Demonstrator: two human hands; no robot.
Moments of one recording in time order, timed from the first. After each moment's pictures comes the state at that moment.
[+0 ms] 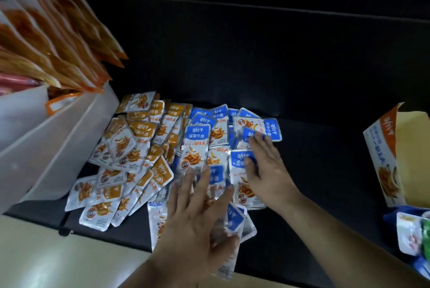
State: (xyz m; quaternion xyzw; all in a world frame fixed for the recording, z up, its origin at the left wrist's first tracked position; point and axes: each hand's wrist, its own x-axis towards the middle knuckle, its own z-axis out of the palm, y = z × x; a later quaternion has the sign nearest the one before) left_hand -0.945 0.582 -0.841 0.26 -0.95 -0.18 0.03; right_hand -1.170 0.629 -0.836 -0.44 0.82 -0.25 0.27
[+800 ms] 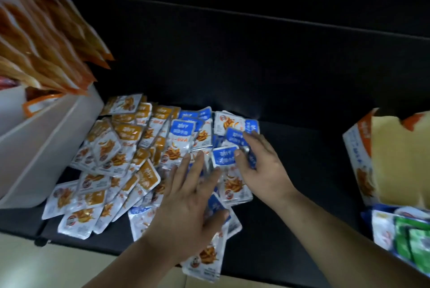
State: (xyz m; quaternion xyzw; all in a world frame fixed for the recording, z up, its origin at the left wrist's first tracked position) left_hand -0.971 0.557 -0.833 0.25 -0.95 -0.19 0.06; right_hand -1.177 0.629 -0.820 -0.37 0.82 -0.35 0.25
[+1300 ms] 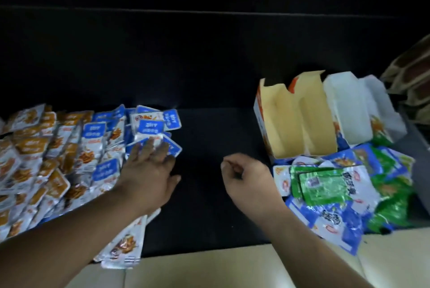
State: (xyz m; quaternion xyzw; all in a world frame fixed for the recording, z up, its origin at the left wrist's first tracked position) left_hand -1.081 0.586 -0.809 0.18 -0.97 0.00 -0.15; right_hand -1.210 0.789 -0.783 -0.24 0.86 -0.40 0.20
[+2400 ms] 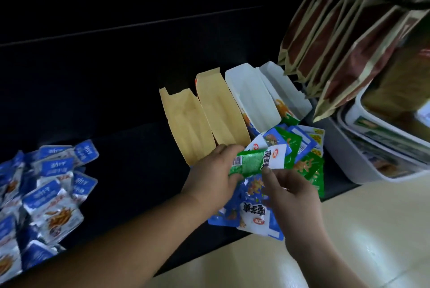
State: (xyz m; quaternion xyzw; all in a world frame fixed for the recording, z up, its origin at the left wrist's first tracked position) left_hand -1.268 0.811 -0.781 0.05 -0.94 -0.33 0.02; right_hand -1.278 0.974 -0.761 0.14 0.80 -0.57 0.11
